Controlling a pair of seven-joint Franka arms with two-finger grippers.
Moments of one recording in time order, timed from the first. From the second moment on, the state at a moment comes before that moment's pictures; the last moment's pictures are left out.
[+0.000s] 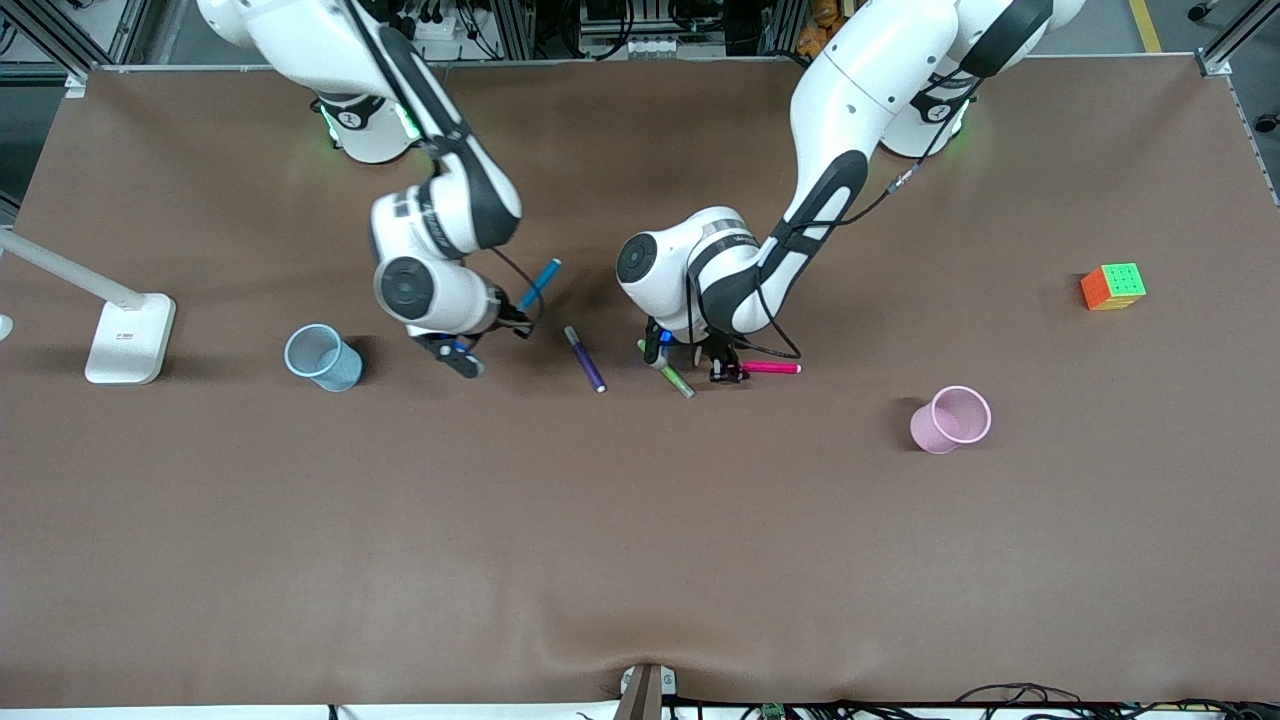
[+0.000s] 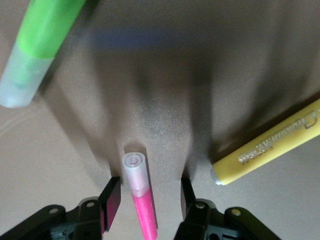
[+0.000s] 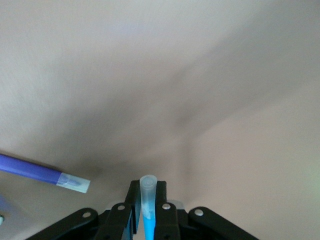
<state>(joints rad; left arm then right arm) -0.59 0.78 -0.27 -1.62 0.66 1.98 0.47 0.61 0.32 -0.16 -2.06 0.34 2.11 0.82</state>
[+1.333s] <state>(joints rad) -0.55 0.65 -0.26 -1.54 0.55 1.86 0.48 0.60 0.18 -0.50 -1.84 -0.03 2.03 0.17</state>
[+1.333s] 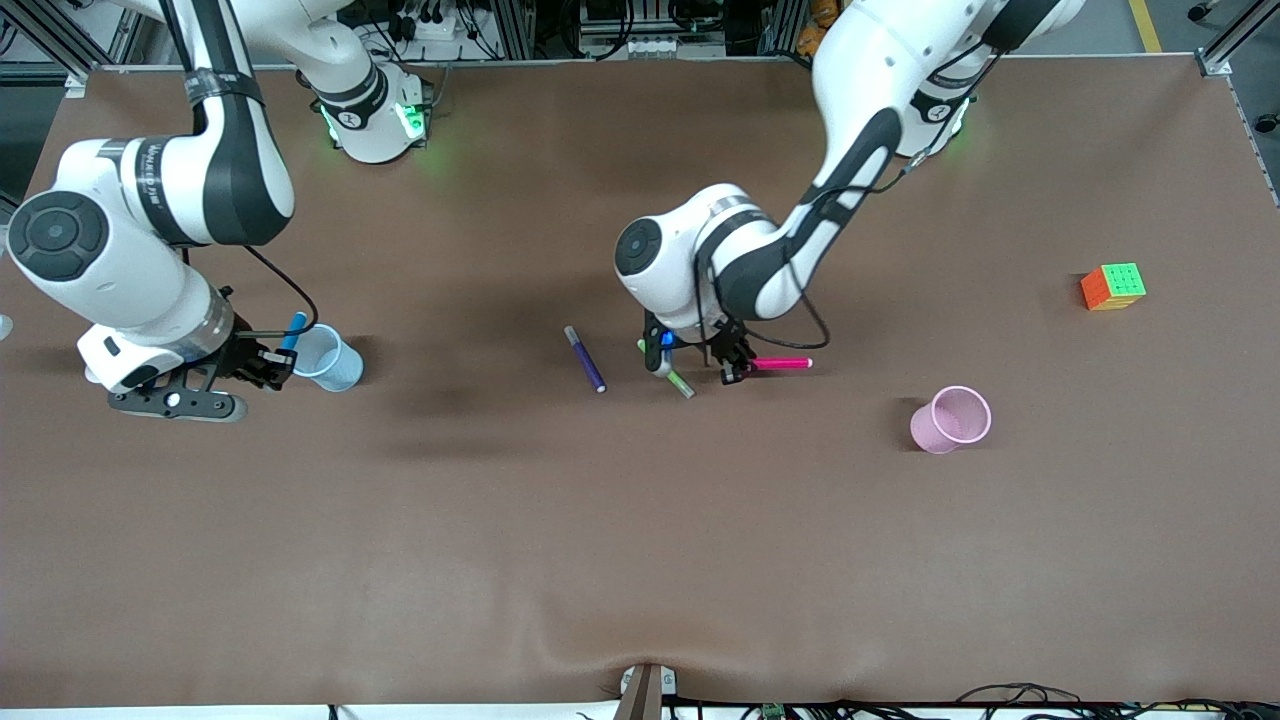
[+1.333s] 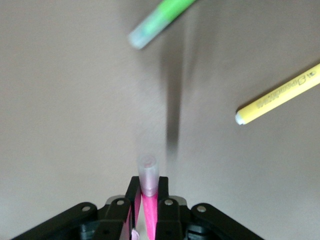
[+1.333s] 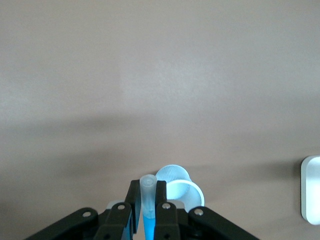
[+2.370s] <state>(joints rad) -0.18 0.29 -0.26 -1.55 0.28 1.74 0.66 0.60 0.03 -0.51 -2.26 -0.24 2.55 0.16</state>
